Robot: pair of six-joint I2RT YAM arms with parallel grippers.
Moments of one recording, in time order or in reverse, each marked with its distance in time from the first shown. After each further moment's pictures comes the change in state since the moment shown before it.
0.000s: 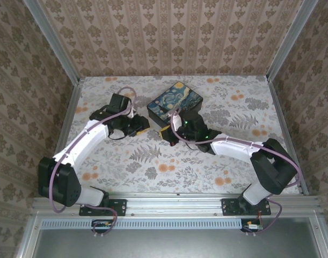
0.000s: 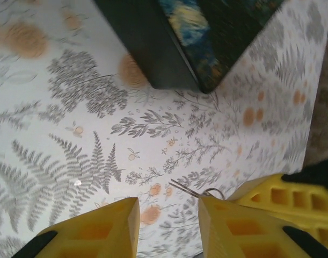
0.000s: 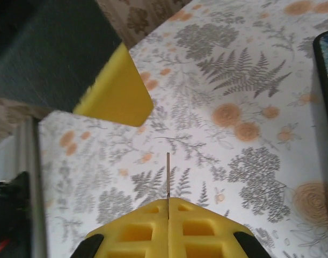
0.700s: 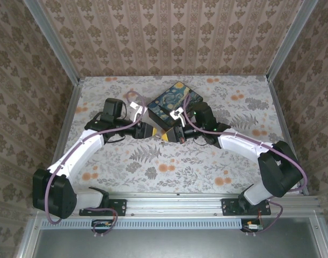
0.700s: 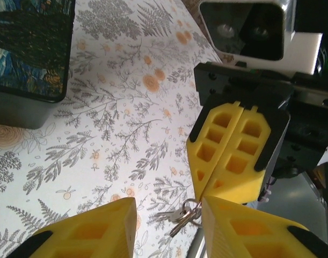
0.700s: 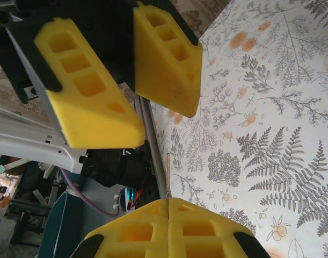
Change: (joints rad) left arm 0.034 -0.117 -0.137 0.191 0.417 0.489; right arm -0.095 -0.039 0.047 -0.130 -0.452 0.198
